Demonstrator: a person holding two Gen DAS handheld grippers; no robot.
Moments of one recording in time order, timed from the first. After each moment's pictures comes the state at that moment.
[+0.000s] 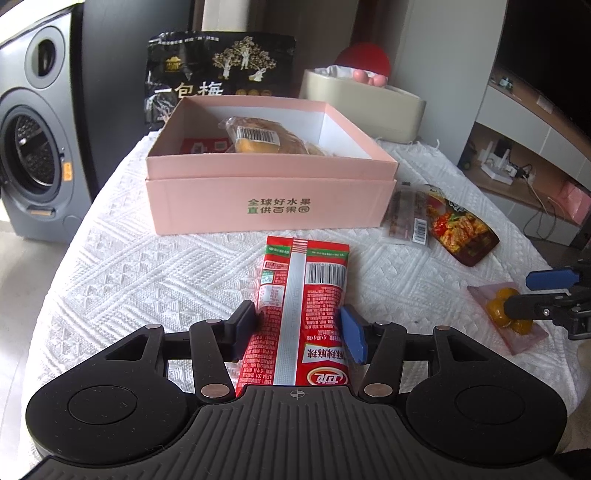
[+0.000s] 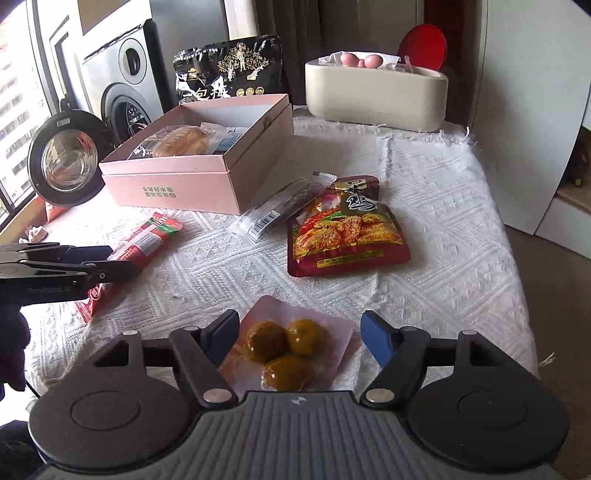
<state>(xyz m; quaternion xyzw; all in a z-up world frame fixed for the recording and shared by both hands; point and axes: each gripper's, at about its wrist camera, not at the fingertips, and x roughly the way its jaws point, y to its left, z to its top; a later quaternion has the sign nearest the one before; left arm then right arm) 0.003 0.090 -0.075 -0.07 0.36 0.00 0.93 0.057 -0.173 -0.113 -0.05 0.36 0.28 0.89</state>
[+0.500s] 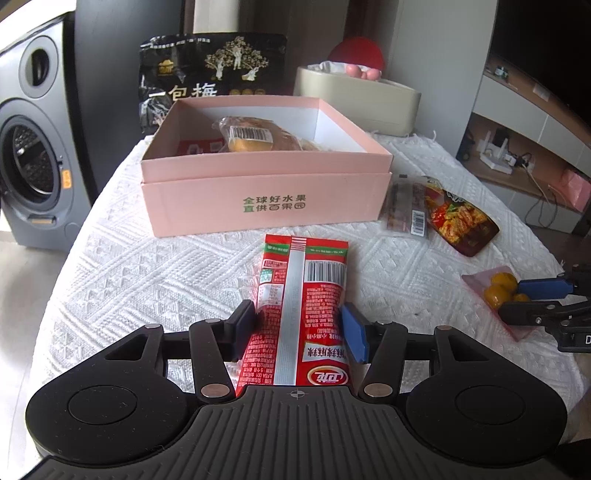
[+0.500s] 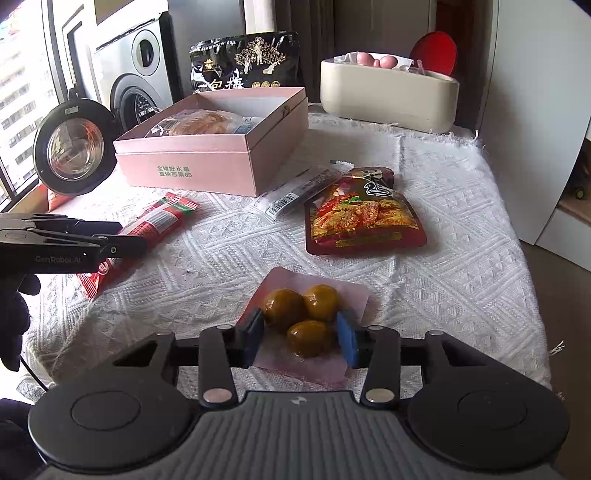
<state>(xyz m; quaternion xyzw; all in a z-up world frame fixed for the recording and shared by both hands) 0.004 0.086 -0.073 -0.05 0.37 -0.01 0.93 0.041 -0.163 -0.124 -0.08 0.34 0.28 0.89</state>
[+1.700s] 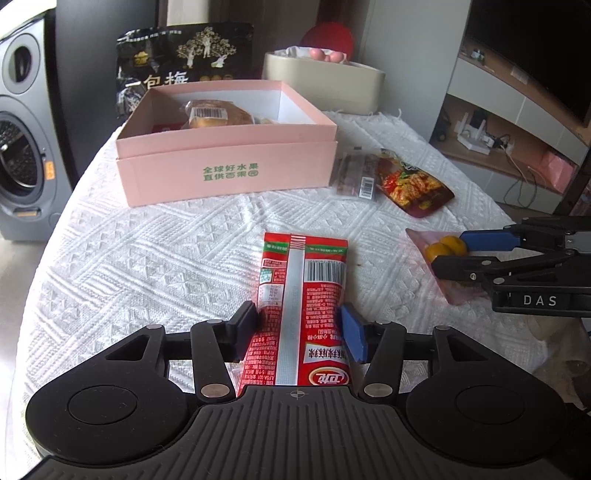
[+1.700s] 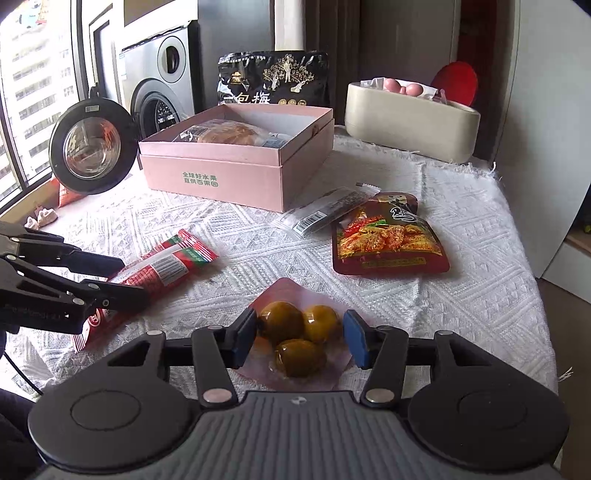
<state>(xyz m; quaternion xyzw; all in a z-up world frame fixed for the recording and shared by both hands) -0.030 0.059 -0.067 -0.05 0.39 -0.04 0.92 0.031 -0.151 -0.120 -0.09 0.30 0.30 0.90</state>
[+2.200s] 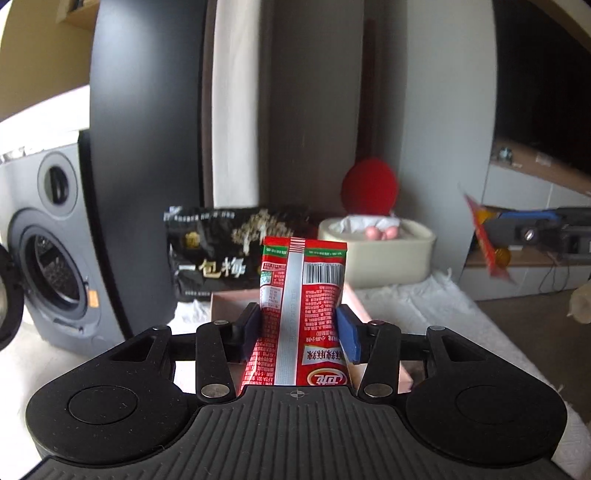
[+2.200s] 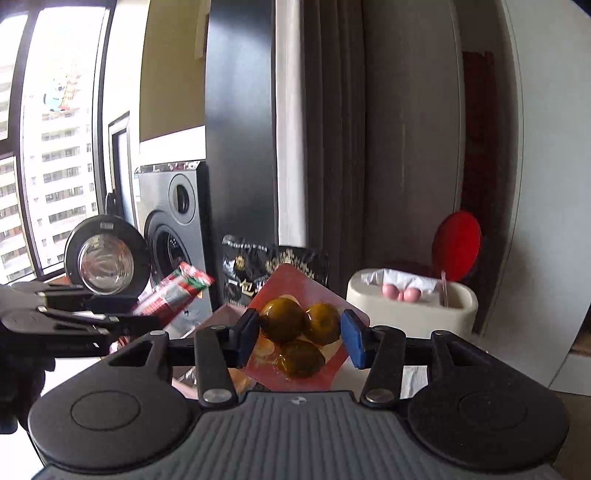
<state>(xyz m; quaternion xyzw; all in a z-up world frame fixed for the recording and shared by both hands) 0.066 0.123 0.058 -0.02 0.25 0.03 0.97 0.108 -0.116 0.054 -0.03 0.14 0.34 0.93</state>
